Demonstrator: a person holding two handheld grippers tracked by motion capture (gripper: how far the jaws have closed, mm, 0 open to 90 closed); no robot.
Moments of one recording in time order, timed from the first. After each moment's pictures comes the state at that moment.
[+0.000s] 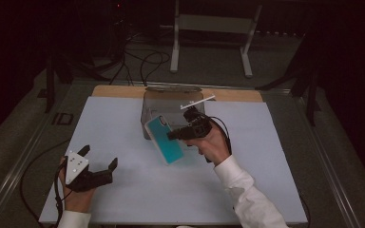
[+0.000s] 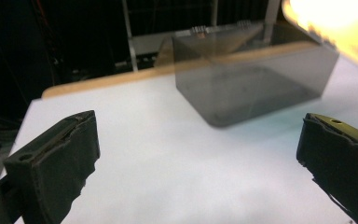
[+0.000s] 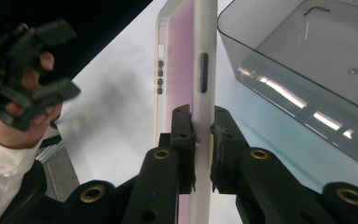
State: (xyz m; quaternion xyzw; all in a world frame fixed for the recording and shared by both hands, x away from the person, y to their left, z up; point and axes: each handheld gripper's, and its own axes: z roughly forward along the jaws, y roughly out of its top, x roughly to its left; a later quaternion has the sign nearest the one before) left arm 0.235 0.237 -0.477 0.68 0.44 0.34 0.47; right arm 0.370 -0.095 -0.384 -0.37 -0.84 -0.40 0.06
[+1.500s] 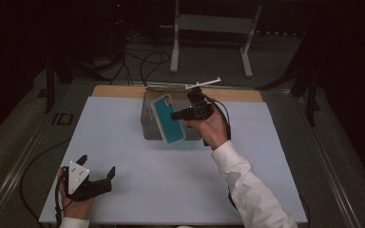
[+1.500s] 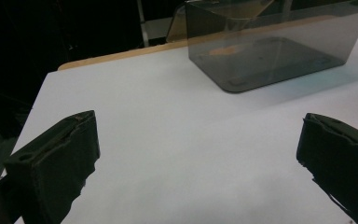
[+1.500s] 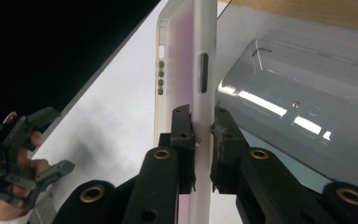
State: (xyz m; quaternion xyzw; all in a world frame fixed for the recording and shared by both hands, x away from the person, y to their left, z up) left arm 0.221 0.241 -0.501 0.68 0.45 0.36 0.45; right arm 0.406 -0.099 -0.358 -0.45 -0.80 -0.41 0.02
